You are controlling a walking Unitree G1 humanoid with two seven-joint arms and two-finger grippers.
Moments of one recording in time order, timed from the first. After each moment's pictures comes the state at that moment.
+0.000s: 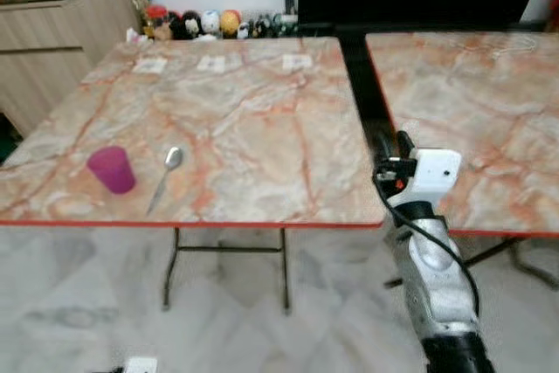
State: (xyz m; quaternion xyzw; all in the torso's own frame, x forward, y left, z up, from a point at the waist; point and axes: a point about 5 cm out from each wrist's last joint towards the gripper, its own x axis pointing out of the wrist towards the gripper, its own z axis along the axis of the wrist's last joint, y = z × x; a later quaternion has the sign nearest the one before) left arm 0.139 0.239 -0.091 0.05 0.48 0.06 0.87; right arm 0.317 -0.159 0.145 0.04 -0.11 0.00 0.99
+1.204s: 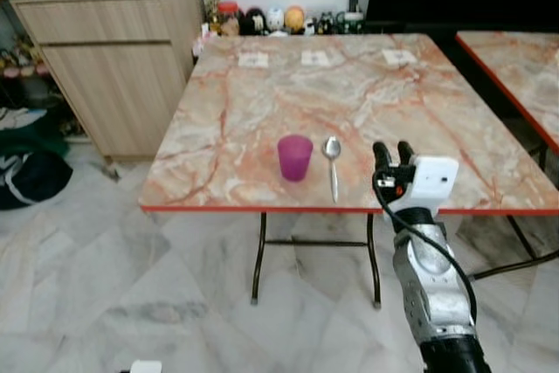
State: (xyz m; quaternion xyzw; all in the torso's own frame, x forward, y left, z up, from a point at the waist) left arm 0.142 0.237 -0.090 0.05 0.48 0.06 0.88; right arm 0.319 -0.142 0.145 0.04 -0.10 0.02 0.99
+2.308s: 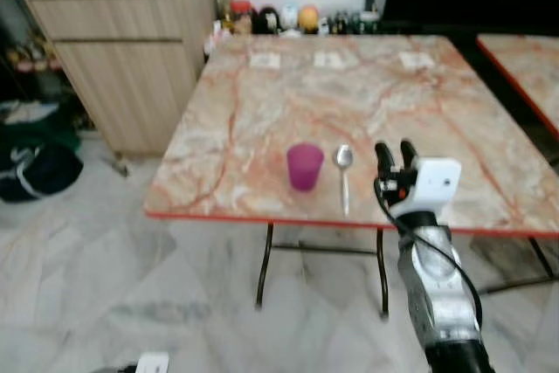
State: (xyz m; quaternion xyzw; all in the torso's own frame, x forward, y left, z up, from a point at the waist) left arm 0.140 0.238 -0.091 0.05 0.48 0.06 0.87; right arm 0.315 -0.129 0.144 0.04 -0.12 0.05 0.99
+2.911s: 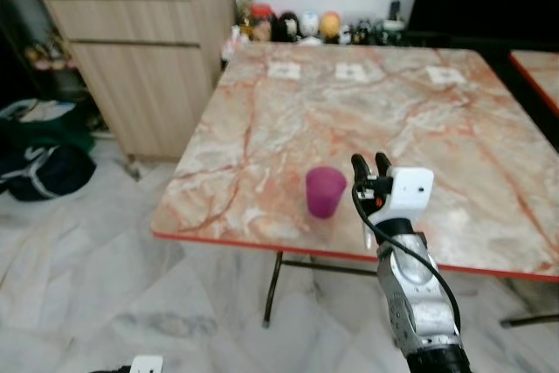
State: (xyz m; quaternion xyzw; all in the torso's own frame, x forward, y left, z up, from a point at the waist) left arm 0.148 0.237 -0.088 0.05 0.47 0.05 0.88; right arm 0.312 -0.131 0.119 0.04 -0.03 0.02 1.00
